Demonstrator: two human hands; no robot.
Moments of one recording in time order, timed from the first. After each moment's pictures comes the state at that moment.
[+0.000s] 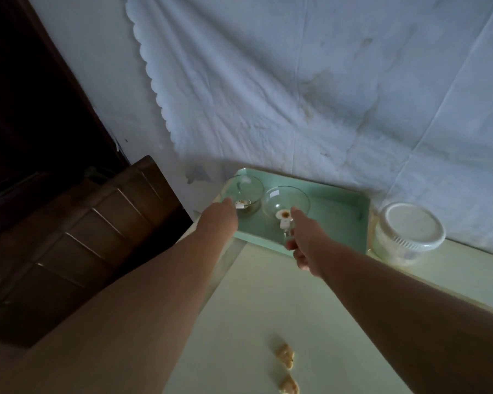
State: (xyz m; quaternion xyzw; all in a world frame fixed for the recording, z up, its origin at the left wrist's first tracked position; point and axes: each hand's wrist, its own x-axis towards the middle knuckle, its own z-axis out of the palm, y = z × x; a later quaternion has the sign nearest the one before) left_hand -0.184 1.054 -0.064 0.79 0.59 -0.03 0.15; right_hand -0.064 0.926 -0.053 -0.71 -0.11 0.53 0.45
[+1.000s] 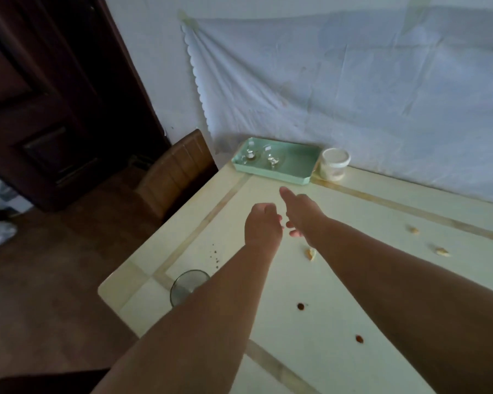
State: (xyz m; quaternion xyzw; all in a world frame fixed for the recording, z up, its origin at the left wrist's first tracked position) left_hand -0.284 0.618 0.076 0.55 0.56 0.27 0.55; right_hand -0.190 0.602 0.087 -0.76 -0.29 0.43 0.40
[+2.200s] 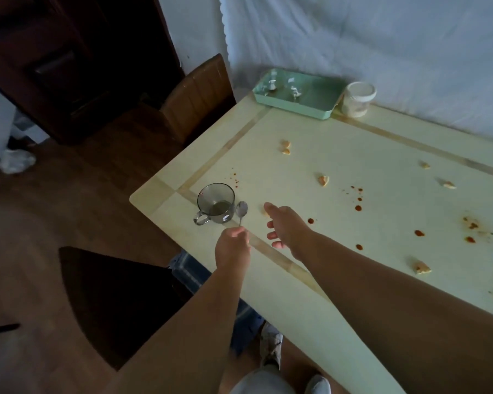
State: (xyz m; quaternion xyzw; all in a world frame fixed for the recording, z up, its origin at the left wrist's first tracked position) left_hand -0.457 0.469 -0.023 0.46 0.72 0.22 0.47; right_hand -0.331 0.464 0.019 -0.72 -0.27 0.55 0.33
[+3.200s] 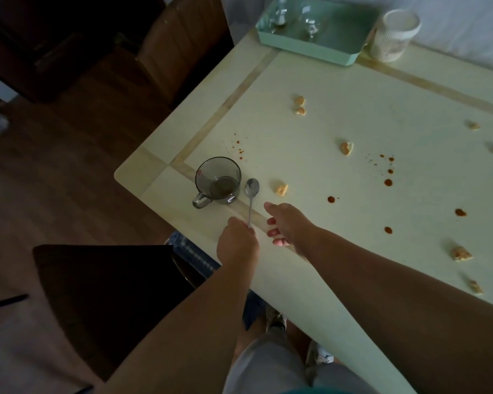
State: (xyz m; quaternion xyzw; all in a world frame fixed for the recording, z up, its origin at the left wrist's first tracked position) left_hand -0.470 0.506 -0.105 0.59 0.75 0.02 0.31; right_hand -0.352 0.493 -0.038 -0.70 -0.15 0.64 0.28
